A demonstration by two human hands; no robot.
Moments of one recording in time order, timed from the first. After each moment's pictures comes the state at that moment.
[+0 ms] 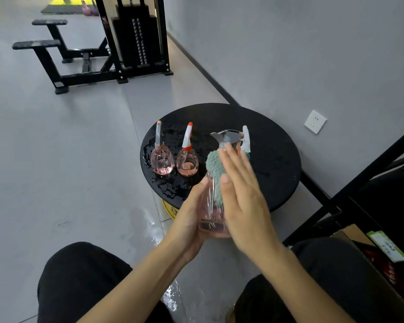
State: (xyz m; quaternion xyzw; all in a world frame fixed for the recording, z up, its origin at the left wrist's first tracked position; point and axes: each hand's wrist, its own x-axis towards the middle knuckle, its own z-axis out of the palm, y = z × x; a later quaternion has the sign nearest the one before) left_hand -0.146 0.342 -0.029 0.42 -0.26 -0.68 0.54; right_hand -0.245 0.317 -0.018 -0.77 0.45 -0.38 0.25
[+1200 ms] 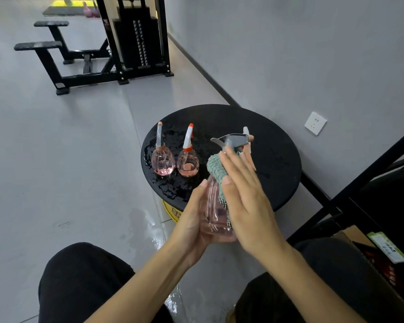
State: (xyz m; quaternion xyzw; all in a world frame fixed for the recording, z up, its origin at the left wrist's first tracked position) left_hand -0.147 0.344 -0.041 0.41 -0.23 -0.70 0.54; right_hand -0.251 0.317 -0.015 -0.77 0.45 -0.37 0.26
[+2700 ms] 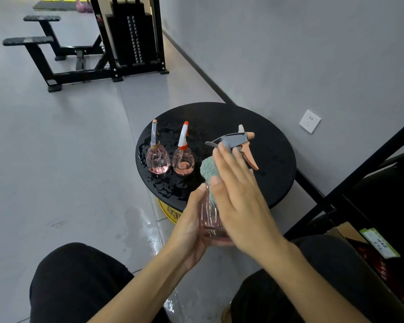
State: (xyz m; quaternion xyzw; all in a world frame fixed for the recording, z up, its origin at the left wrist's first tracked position) left_hand -0.153 0.344 -0.048 0.42 -0.22 -0.69 0.55; right_hand -0.251 0.319 -0.008 -0.81 0.47 -0.27 0.21
